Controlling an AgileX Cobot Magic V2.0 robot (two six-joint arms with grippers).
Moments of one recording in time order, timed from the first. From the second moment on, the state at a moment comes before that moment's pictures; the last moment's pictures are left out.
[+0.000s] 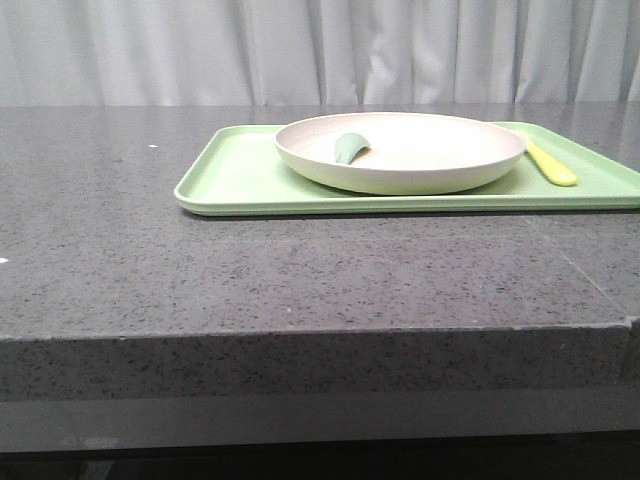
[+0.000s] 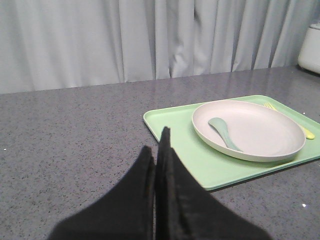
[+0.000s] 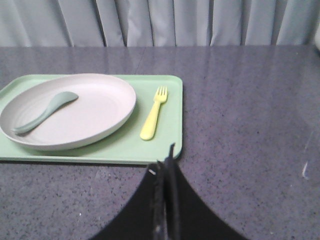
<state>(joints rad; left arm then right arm) -0.39 0.34 -0.52 0.02 0.35 -0.05 0.12 0.20 -0.38 -0.06 0.41 0.15</state>
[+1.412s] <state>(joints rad) -0.32 0.25 -0.40 0.02 0.35 -0.05 0.12 0.19 -0.38 -0.06 0.38 0.15</state>
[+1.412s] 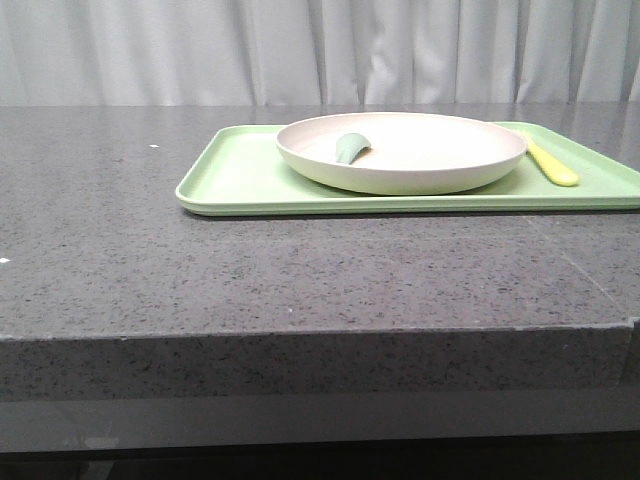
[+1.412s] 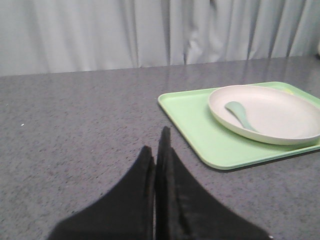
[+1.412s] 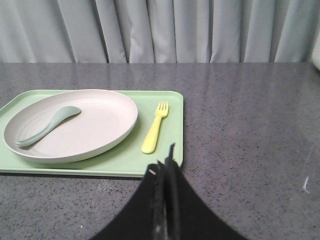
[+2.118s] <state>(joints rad) 0.00 -0.01 0.00 -0.02 0.18 -0.05 0.12 0.19 -0.38 -0.06 0.38 0.15</state>
